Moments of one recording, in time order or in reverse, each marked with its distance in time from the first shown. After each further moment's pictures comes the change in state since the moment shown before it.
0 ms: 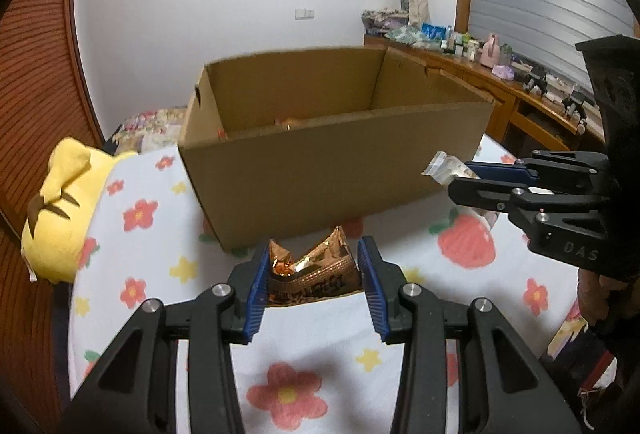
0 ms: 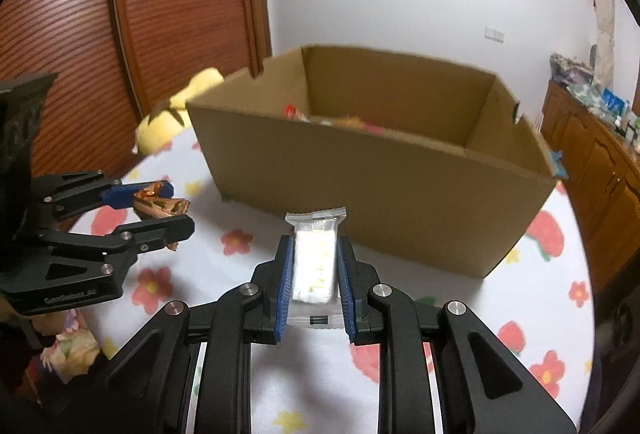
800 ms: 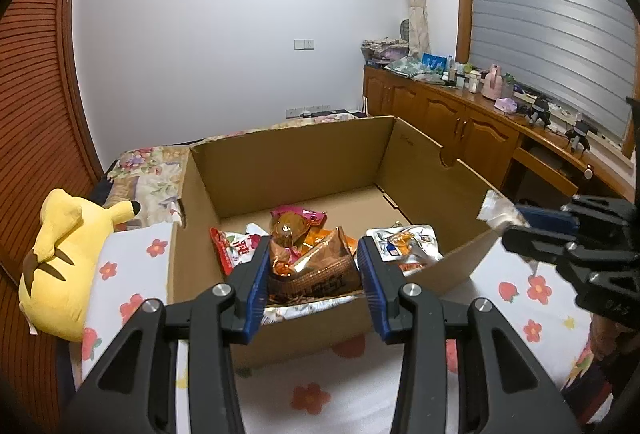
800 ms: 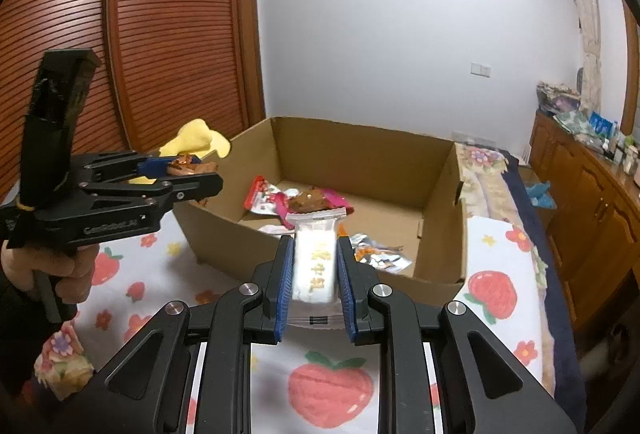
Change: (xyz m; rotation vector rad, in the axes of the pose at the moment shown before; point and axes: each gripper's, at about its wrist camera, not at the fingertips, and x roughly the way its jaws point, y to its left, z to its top) left arm 0.033 0.002 0.089 -0.002 -0.085 -0.003; right arm -0.032 -0.046 0.042 -0.004 -0.129 -0.026
